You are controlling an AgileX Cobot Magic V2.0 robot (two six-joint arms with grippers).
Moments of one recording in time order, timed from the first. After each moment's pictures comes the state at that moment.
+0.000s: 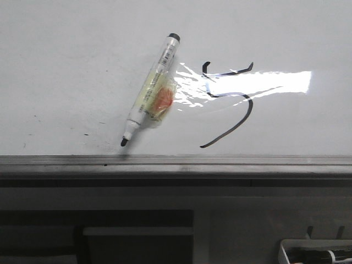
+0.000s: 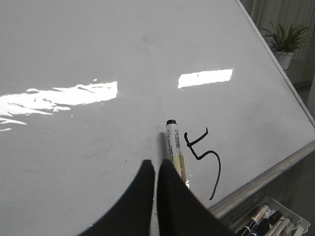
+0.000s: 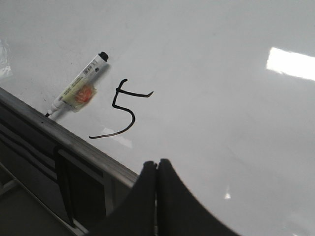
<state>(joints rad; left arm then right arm) -0.89 0.37 -0.20 -0.77 -0.19 0.67 0.90 0.08 -0.42 -0.52 0.69 0.38</state>
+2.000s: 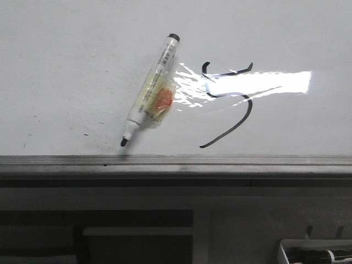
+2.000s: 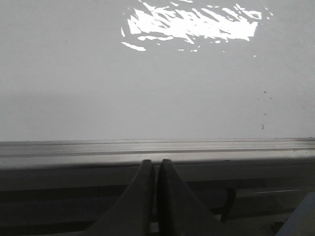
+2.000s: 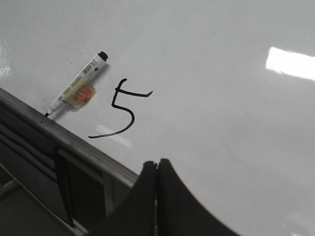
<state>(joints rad) -0.16 -0.01 0.00 -0.23 0.34 0.07 0.90 0.08 -0.42 -0.53 0.69 0.38</state>
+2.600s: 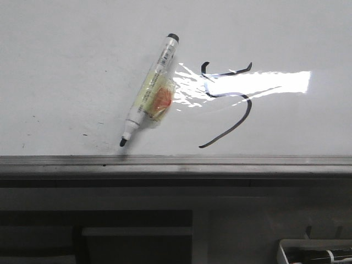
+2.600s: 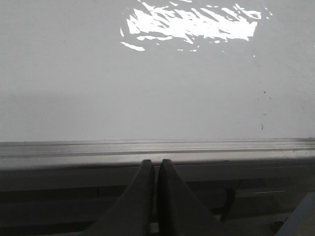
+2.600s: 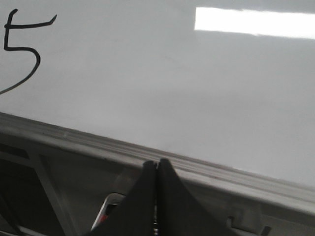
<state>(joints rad) -0.16 -0.01 0.00 -0.23 0.34 0.07 0.40 0.08 -0.02 -0.45 0.28 0.45</state>
